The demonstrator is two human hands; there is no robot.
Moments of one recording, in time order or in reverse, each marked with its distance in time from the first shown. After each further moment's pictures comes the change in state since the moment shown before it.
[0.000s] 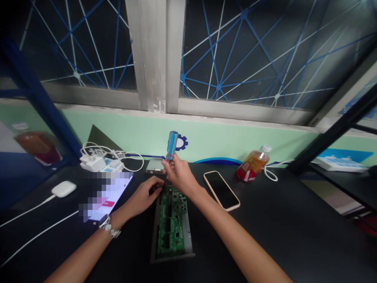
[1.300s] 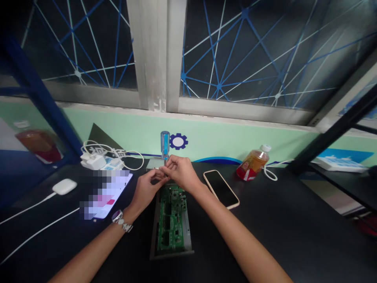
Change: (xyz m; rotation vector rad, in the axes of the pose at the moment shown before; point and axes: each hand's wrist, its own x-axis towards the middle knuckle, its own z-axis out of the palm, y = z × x) left_hand 0.016 0.020 0.015 -0.185 0.346 -0.071; right_hand 0.001 0.001 -0.008 -0.044 -0.022 0.090
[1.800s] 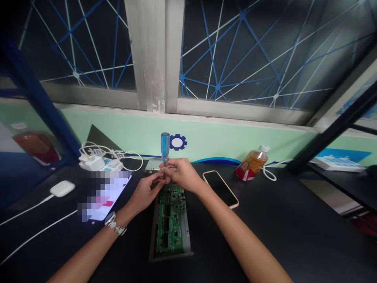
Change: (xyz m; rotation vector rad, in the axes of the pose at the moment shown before) left_hand -0.001 0.007 -0.006 -0.042 -0.204 0.053; right_hand -0.001 -0.004 -0.013 0.200 -0.234 0.046
